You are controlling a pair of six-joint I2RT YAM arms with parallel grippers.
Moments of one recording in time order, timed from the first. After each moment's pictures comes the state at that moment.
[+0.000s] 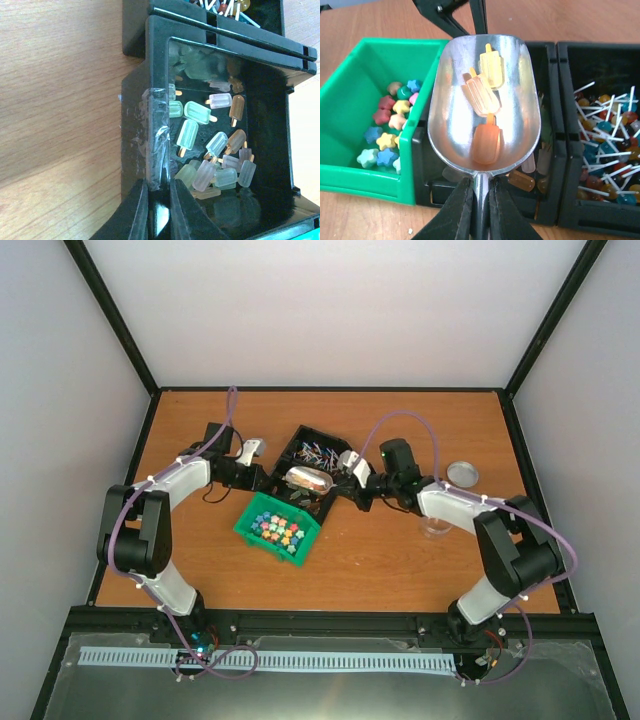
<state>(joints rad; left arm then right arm) -0.15 1.66 1.03 -0.47 0.54 0.01 0.48 1.61 0.84 0.09 -0.71 -0.40</state>
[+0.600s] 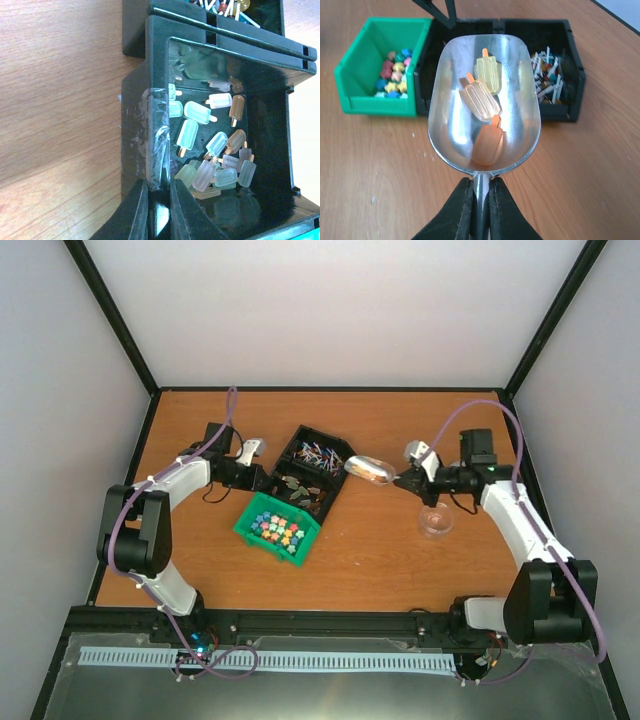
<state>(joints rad) -0.15 1.66 1.03 -0.47 0.54 0.01 0.08 1.31 0.94 -0.59 -0.89 -0.80</state>
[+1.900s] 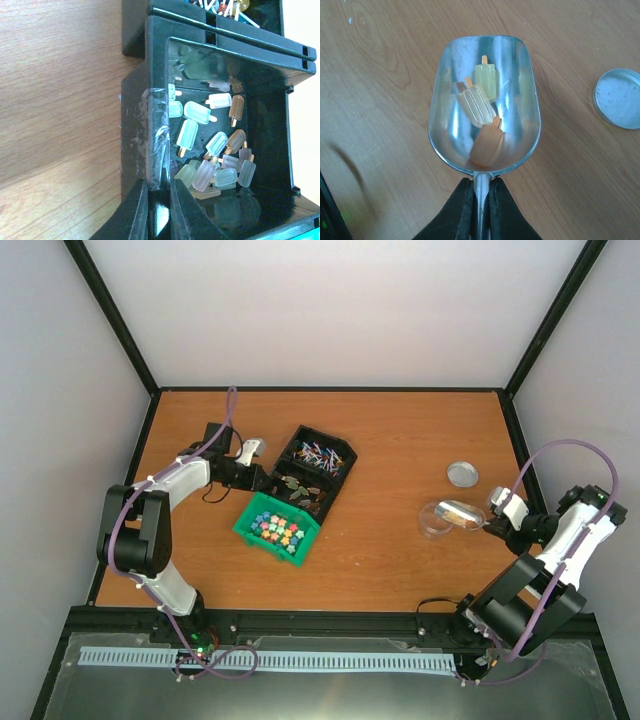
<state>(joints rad) -0.15 1.66 1.03 -0.47 0.54 0.02 -0.82 1.25 1.01 -1.43 -0.69 -1.84</state>
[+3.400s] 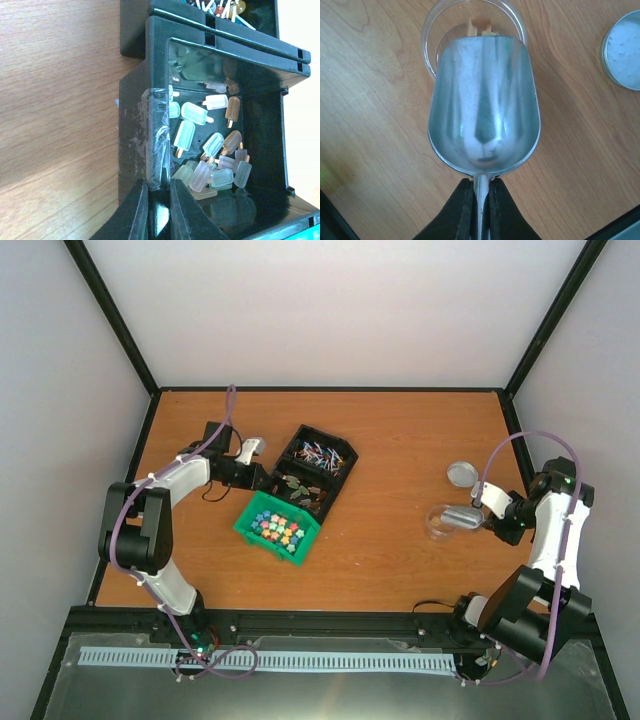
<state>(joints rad) -0.14 1.68 1.04 -0.47 0.58 0.02 -0.54 1.23 1.01 -1.23 -0.35 -1.52</state>
